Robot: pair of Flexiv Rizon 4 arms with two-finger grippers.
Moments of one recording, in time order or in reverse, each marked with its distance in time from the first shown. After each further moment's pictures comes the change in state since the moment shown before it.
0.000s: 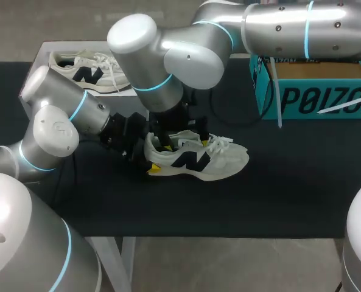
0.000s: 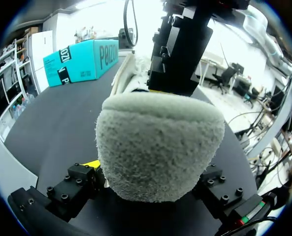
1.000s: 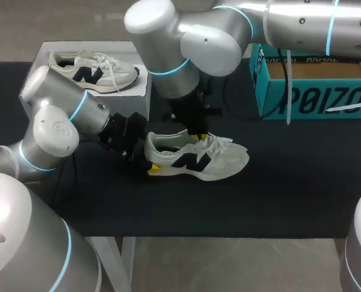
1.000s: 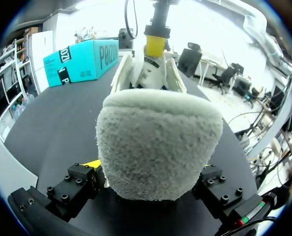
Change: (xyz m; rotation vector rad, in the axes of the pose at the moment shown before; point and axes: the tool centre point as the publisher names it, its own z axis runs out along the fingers) left arm 0.000 0.000 0.000 0.000 0.000 0.000; right arm -0.043 0.009 -0.018 0.036 0.005 0.089
